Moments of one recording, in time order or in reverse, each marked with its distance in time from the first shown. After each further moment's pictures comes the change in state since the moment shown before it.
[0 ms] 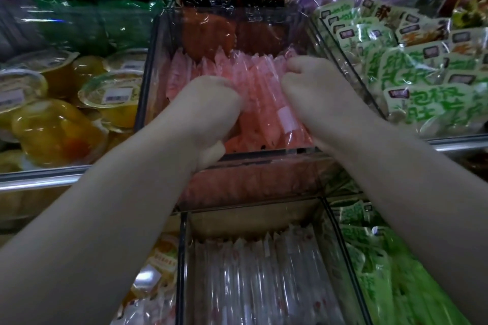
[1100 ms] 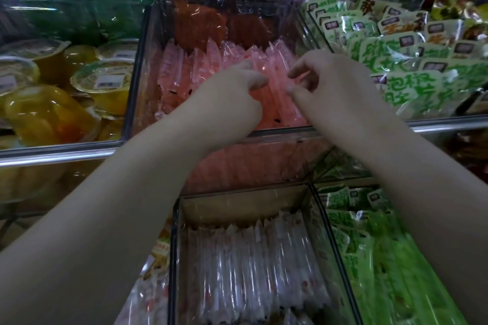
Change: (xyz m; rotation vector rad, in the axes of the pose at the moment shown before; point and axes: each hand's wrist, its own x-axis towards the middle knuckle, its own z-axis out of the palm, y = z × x) left_hand -0.028 0.021 0.017 0.664 -0.114 0.353; right_hand -0.020 0.019 -0.035 -0.608 0.089 -0.272
